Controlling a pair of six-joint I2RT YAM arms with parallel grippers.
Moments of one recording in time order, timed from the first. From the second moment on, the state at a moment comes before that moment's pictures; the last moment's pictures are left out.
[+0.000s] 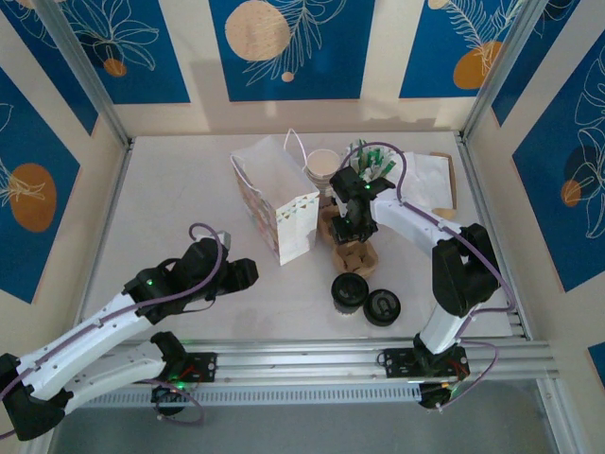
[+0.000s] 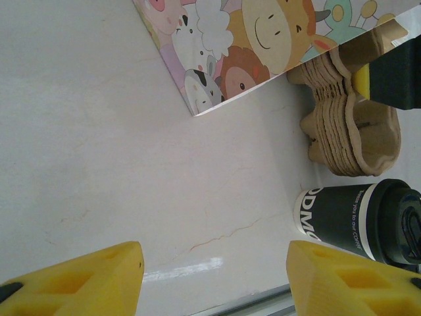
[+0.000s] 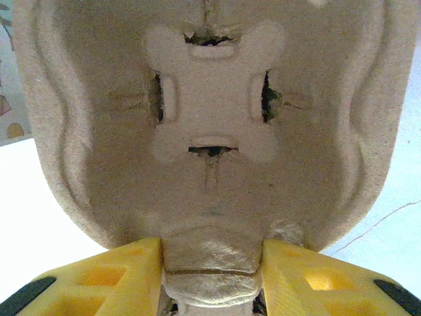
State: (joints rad) left arm -0.85 0.80 0.76 -0.77 -0.07 -0.95; right arm 0.52 1.70 1.30 -0.95 0.01 0.21
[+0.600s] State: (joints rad) left arm -0.85 0.77 0.76 -0.77 -0.07 -0.95; right arm 0.51 1.66 1.30 -0.97 -0.03 0.23
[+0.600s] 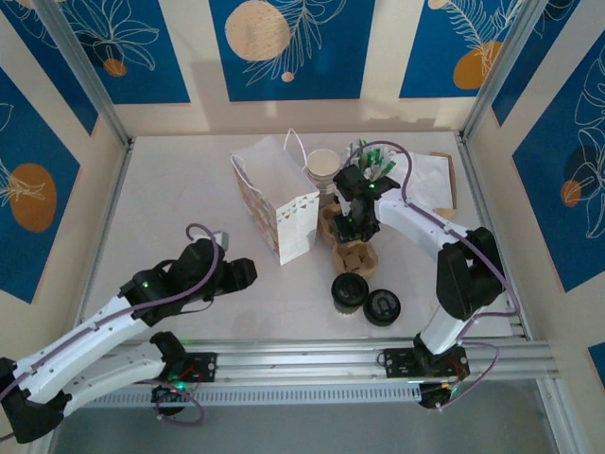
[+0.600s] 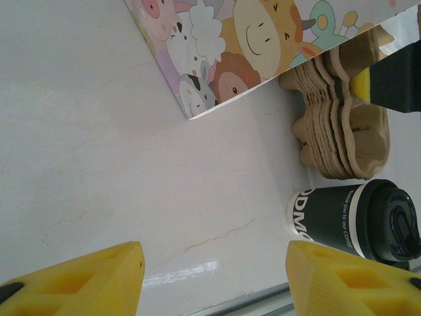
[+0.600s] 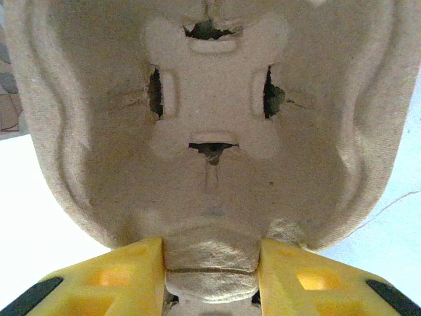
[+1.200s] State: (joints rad) left arm -0.85 0.77 0.81 -0.83 -0.12 -0.93; right arm 0.50 1.59 1.29 -0.97 -0.04 0.26
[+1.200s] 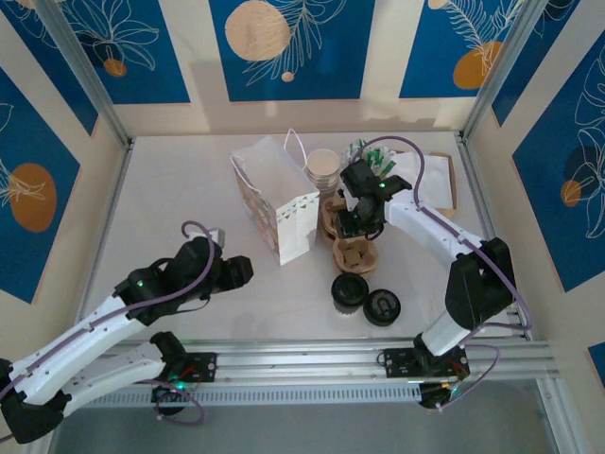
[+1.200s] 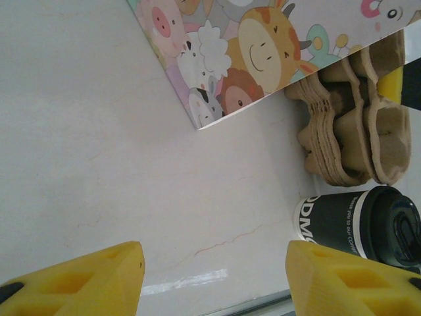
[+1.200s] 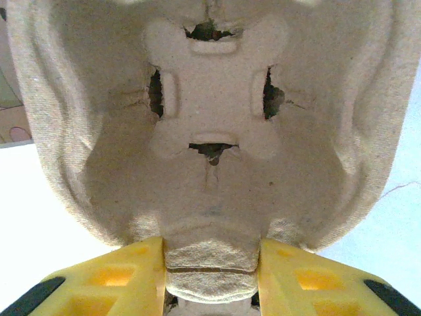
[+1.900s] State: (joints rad) left arm -0.85 0.77 0.81 -0.86 -0.13 -0.92; right arm 0.53 1.60 1.26 -0.95 0.01 0.30
